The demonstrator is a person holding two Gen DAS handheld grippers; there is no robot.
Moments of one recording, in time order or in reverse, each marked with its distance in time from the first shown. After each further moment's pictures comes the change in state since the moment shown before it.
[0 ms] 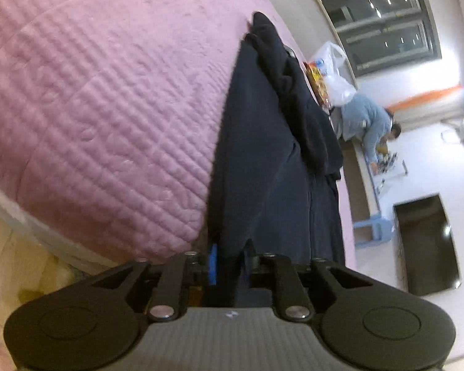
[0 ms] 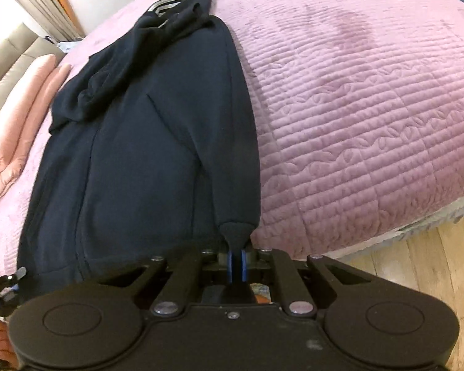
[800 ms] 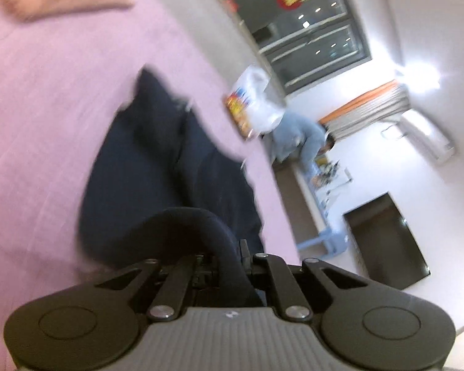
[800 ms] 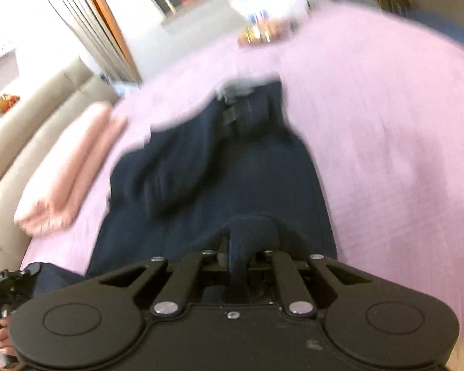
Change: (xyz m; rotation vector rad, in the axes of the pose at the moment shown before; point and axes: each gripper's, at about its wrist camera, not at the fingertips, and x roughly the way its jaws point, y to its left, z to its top) left arm 0.026 -0.114 0.104 0.214 -0.136 -0.212; right arm -0.034 0.050 0.123 -0.102 -0.255 0.176
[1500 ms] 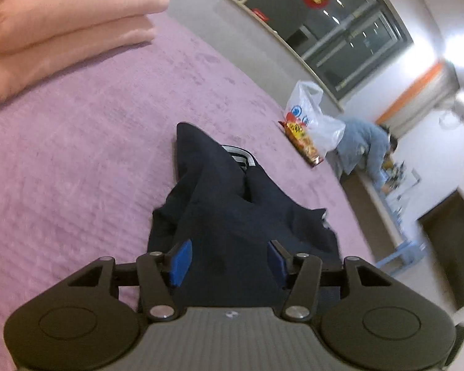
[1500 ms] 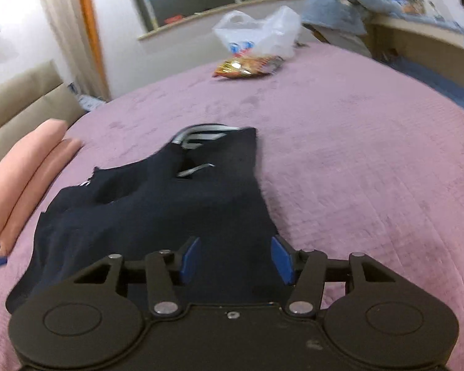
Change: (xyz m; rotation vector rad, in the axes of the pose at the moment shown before) left arm 0.104 0.027 0.104 0.166 -0.027 0.295; right arm 0.099 -0.009 0.059 -0.132 -0.106 -0.171
